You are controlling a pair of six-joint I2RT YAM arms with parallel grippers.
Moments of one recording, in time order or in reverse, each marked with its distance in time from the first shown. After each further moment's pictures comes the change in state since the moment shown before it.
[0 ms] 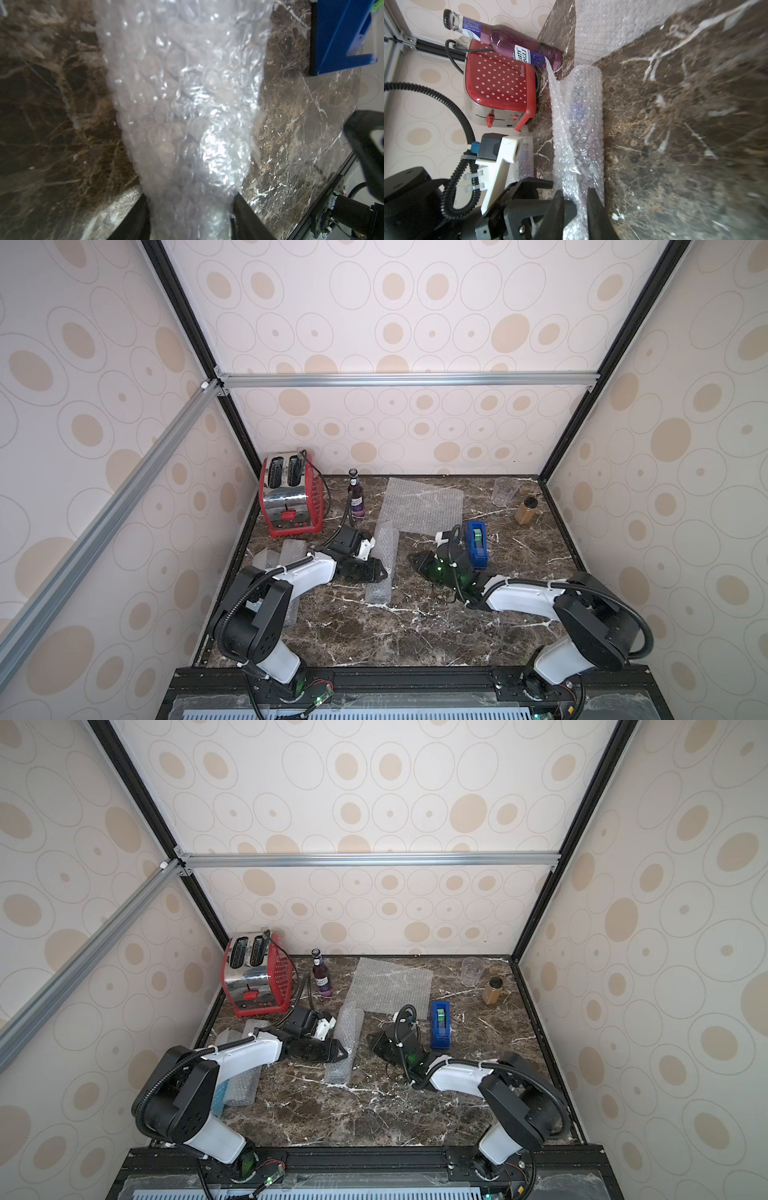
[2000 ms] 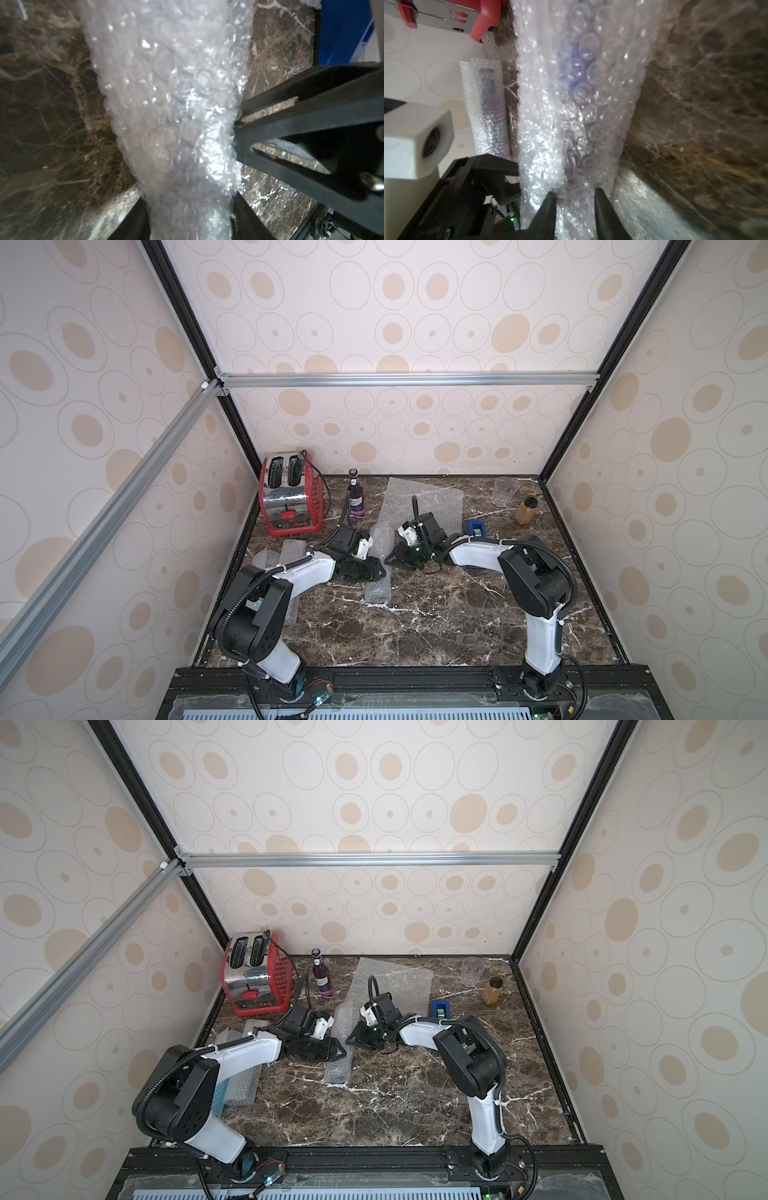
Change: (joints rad) left arm 0.004 0.006 0.002 -0.001 -0.006 0.004; right arm -0.117 0.495 0.500 -0.343 -0.605 -0.327
